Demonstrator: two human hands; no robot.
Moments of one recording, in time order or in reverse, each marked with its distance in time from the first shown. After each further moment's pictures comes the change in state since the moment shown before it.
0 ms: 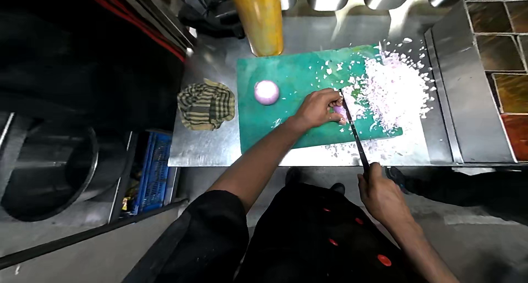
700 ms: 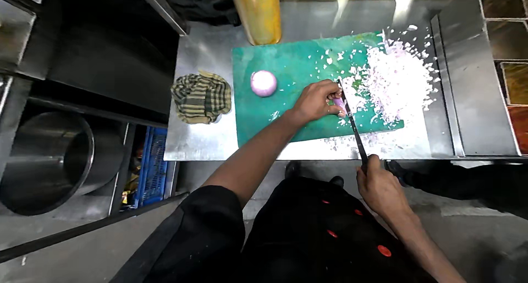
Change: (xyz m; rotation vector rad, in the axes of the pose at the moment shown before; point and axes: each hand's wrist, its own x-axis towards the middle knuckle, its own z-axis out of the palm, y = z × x) left_hand -0.003 -0.002 0.002 0.022 0.037 0.010; right_hand 0.005 -0.004 -0.004 -0.009 -0.044 0.027
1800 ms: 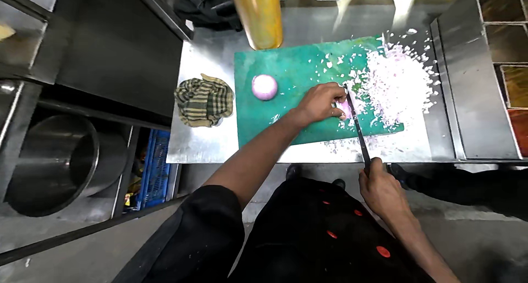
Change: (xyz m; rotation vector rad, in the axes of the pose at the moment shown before) left_hand 0.017 0.012 -0.006 0.114 -0.217 -0.038; right_hand 0.002 0.006 0.003 0.001 -0.028 0.088
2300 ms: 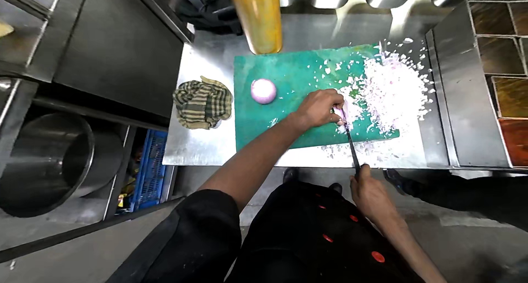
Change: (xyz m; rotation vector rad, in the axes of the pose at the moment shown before) left_hand 0.001 0.004 -0.002 0.055 -0.050 -0.012; right_hand 0.005 0.001 0.007 0.009 -0.140 -0.013
